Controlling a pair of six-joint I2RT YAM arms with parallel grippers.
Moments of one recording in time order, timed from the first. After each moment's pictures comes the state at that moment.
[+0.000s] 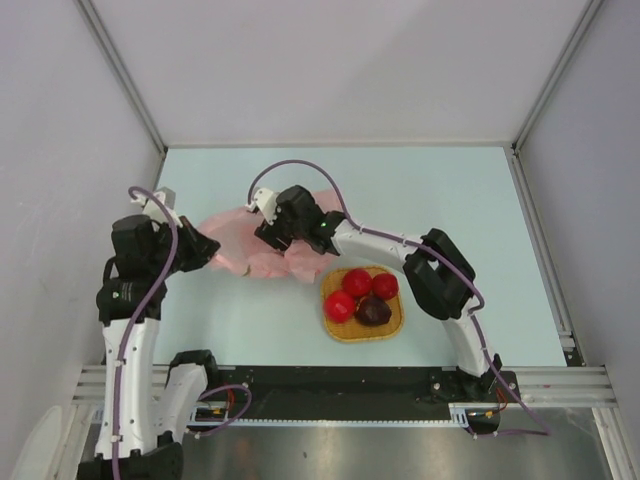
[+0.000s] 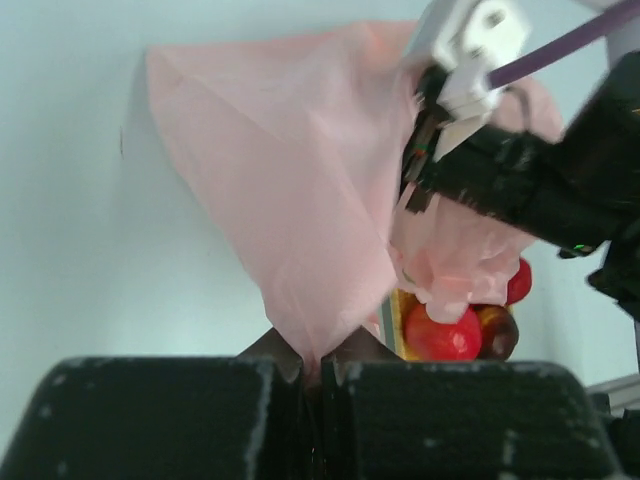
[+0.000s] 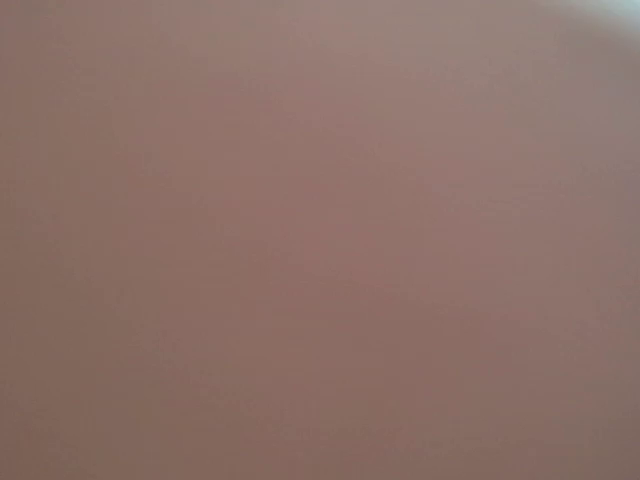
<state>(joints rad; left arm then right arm) 0.11 0.77 1.01 -0.80 0.37 -0.34 0.91 2.12 1.69 -0.15 -0.04 -0.27</state>
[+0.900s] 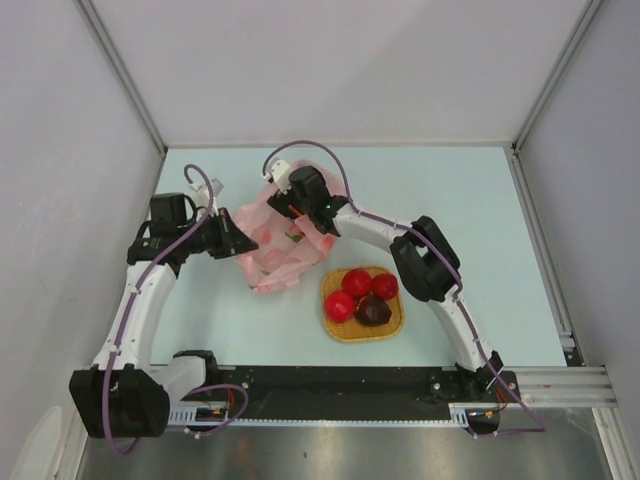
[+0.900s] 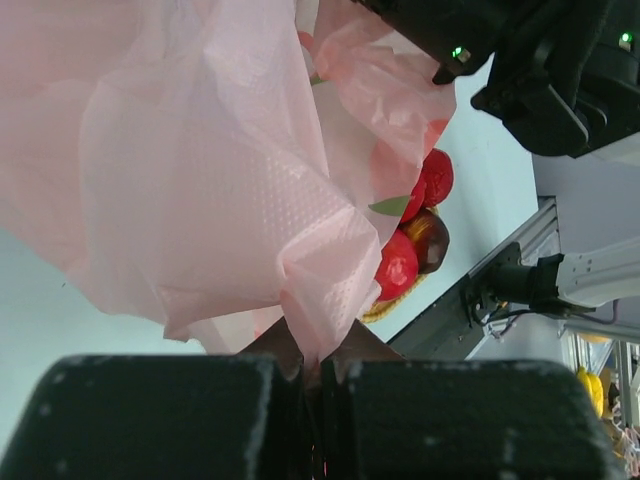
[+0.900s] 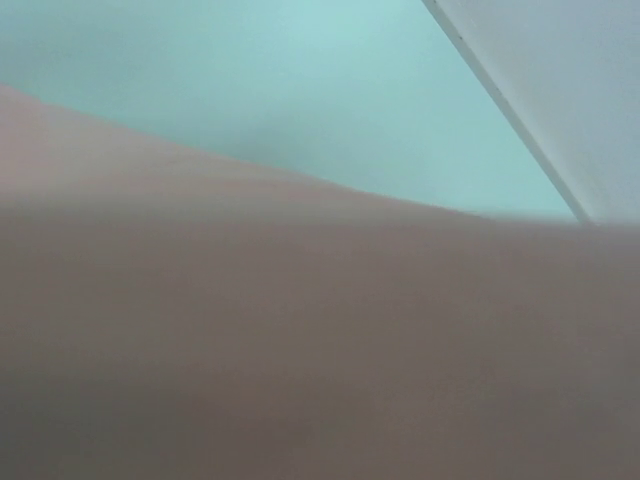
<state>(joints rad) 0.02 1.06 0.94 -0.64 0.75 -0.27 0.79 2.29 1.84 0.00 0.22 -0.38</state>
